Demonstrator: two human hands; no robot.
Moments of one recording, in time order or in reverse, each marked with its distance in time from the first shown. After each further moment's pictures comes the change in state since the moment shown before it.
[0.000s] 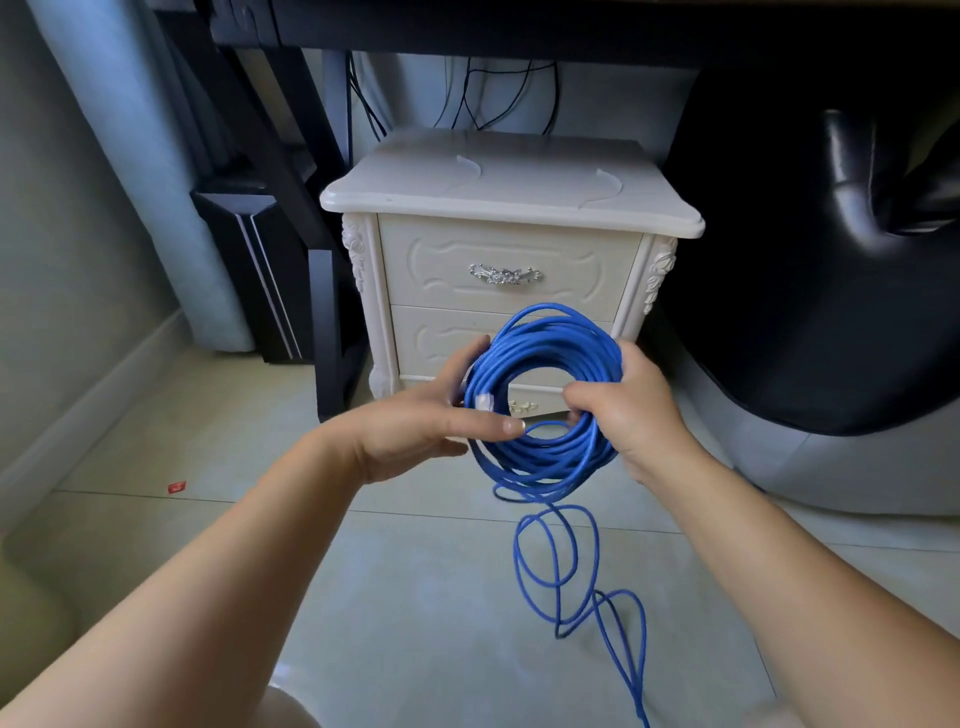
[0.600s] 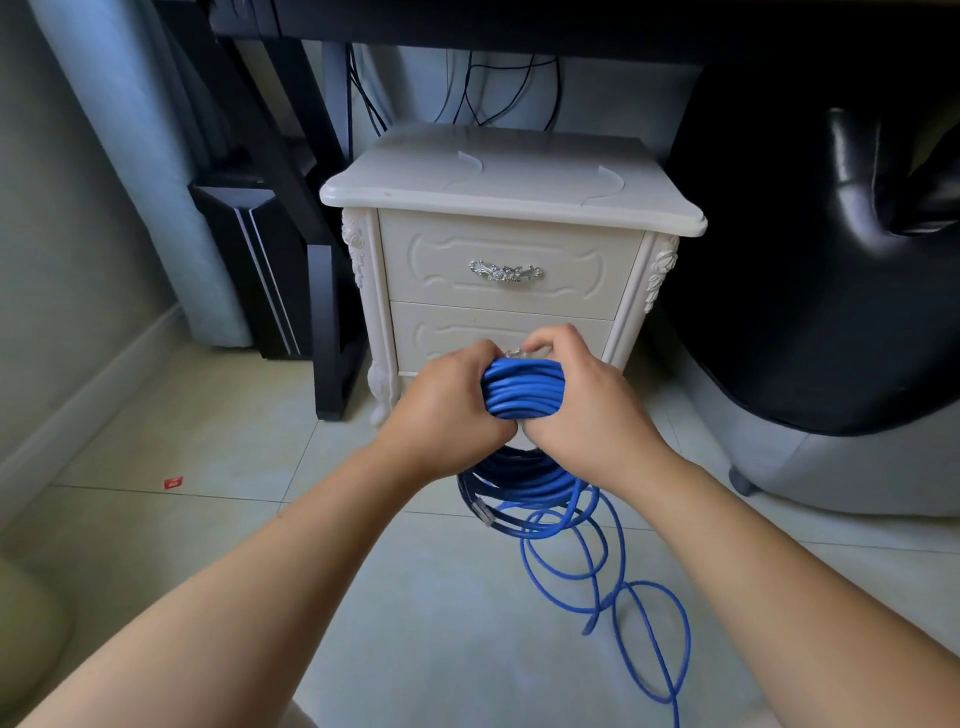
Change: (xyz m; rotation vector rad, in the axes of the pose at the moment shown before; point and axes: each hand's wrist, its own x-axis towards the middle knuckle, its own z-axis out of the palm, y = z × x) left_hand 0.006 0.008 0.029 0.795 0.589 0.234; right_hand -0.025 -0.018 0.013 -0.585 -0.212 -0.410
